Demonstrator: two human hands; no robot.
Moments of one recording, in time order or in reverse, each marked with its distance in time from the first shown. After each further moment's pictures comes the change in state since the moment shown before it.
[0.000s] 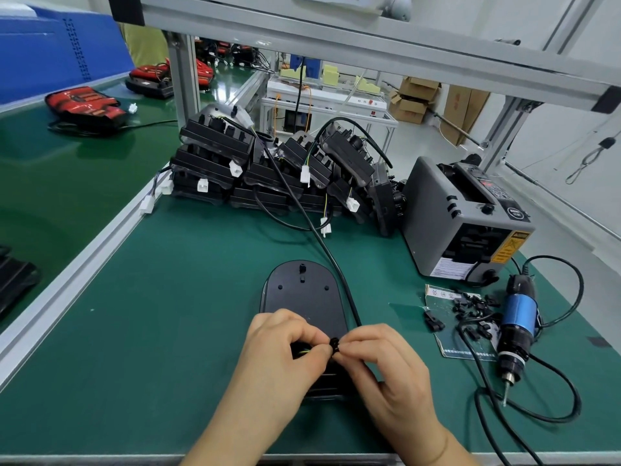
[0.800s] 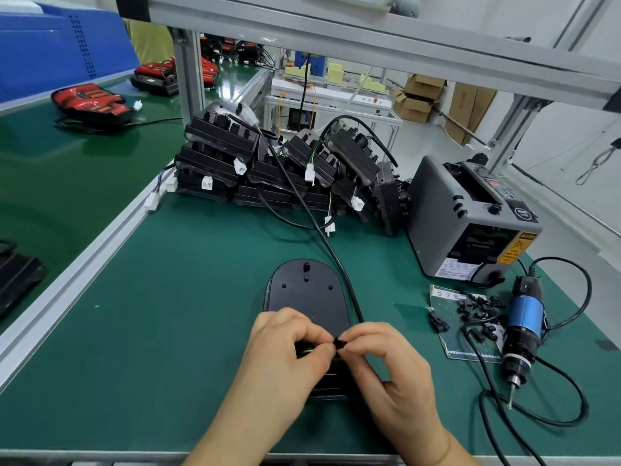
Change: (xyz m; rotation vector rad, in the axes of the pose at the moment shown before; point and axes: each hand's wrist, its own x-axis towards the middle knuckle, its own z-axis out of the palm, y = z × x) left_hand 0.000 -0.001 -0.001 0.010 0.007 0.023; right_hand 0.004 -0.006 0.001 0.092 0.008 0.095
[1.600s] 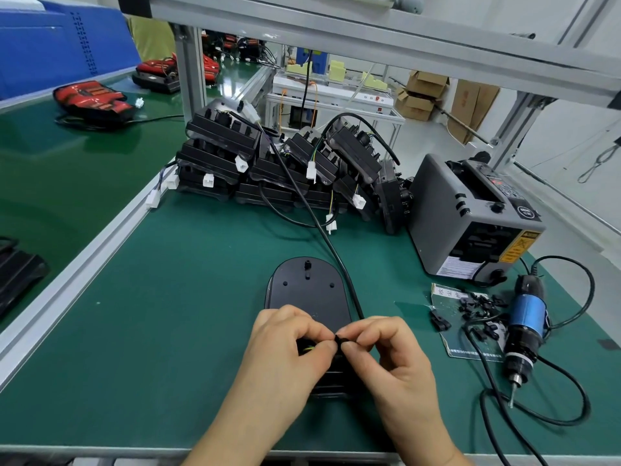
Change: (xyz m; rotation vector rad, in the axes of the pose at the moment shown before) left_hand 0.000 0.002 0.000 -0.007 0.002 -0.029; right_hand -0.003 -0.013 0.003 0.340 0.044 0.485
